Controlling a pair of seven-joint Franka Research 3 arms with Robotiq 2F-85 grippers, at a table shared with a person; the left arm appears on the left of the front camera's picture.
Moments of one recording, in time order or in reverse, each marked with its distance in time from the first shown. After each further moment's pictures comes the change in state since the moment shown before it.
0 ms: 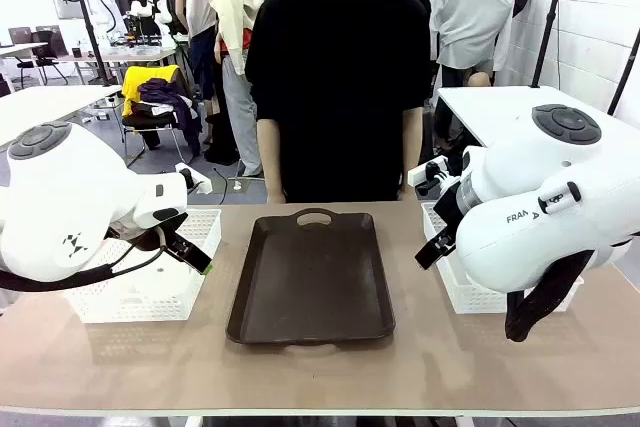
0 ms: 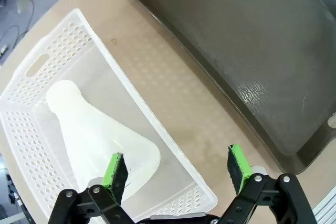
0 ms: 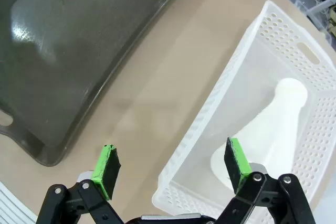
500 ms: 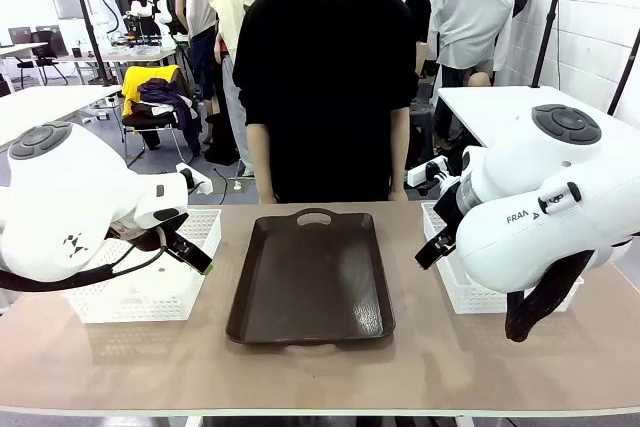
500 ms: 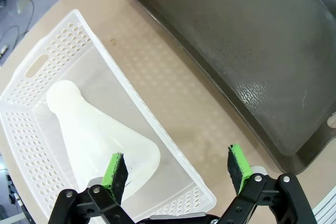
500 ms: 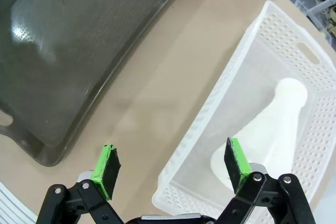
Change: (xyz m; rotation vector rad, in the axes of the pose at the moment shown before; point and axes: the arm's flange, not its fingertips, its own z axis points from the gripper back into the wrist) left arm 0.000 -0.001 0.000 0.000 0.000 -0.003; right arm 0.000 0.000 0.000 0.000 0.000 0.001
